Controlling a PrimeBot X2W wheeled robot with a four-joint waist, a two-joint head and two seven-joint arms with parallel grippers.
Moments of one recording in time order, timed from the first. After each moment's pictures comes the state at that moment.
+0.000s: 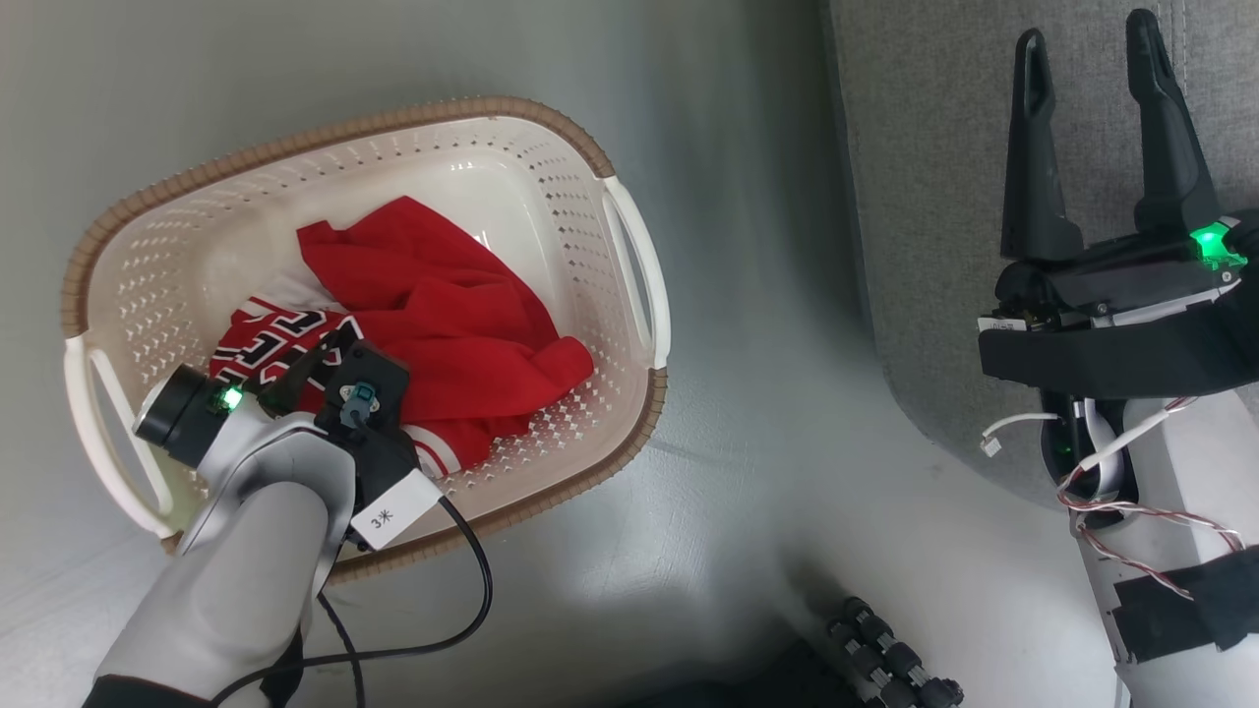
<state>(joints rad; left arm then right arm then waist) -0.71 0.22 -0.50 0.84 -0.02 -0.01 0.02 -0.59 -0.18 0.22 -0.01 0.26 -0.03 -0.25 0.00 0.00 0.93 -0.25</state>
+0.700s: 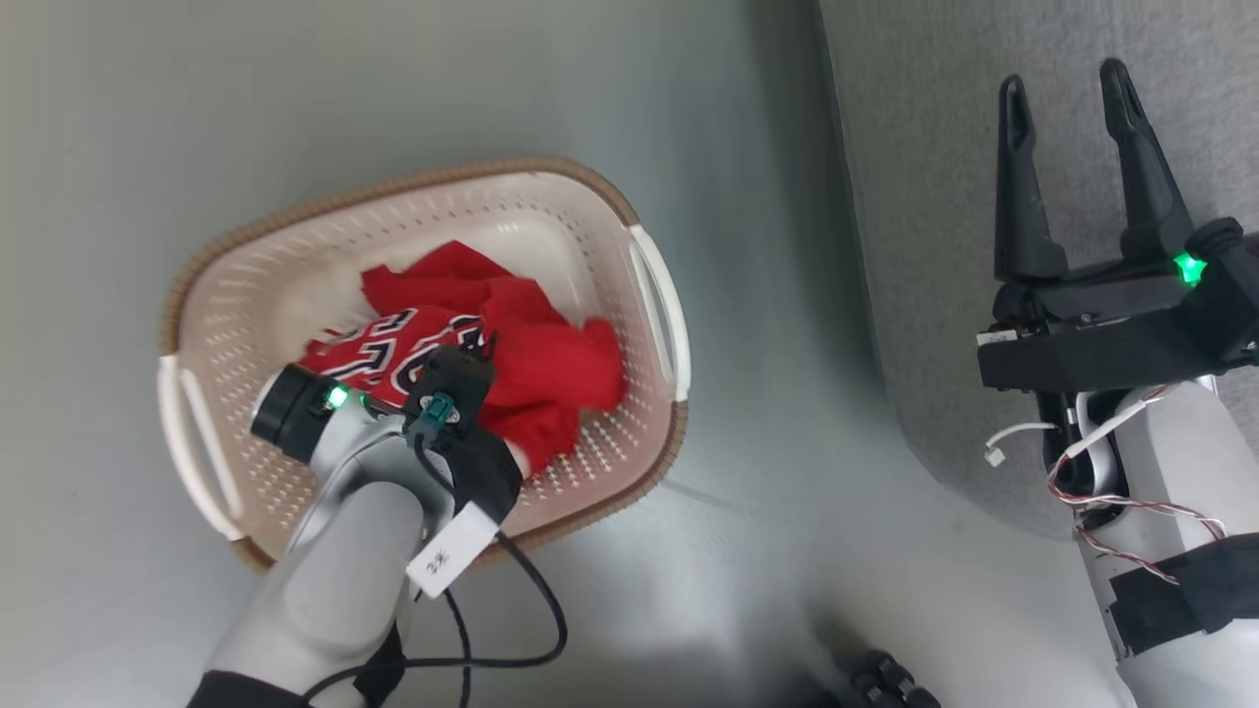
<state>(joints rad) -0.72 0.07 -0.49 0.89 -0.08 -0.01 -0.17 -0.60 -0.19 0.20 0.14 0.25 -0.01 -0.26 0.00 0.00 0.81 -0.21</state>
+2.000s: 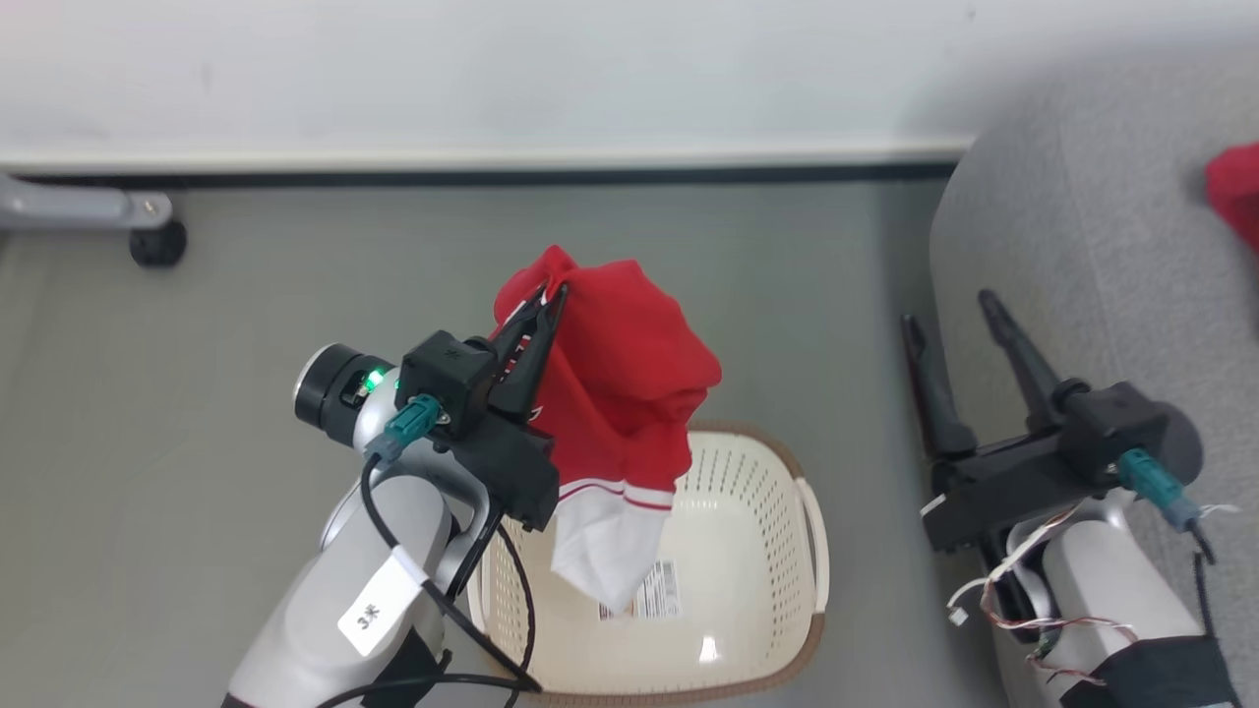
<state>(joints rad) -0.64 0.06 -0.46 0.60 -0.26 -0.11 -0.25 -0.44 -0.17 0.26 0.35 0.22 0.06 -0.26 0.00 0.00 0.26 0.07</state>
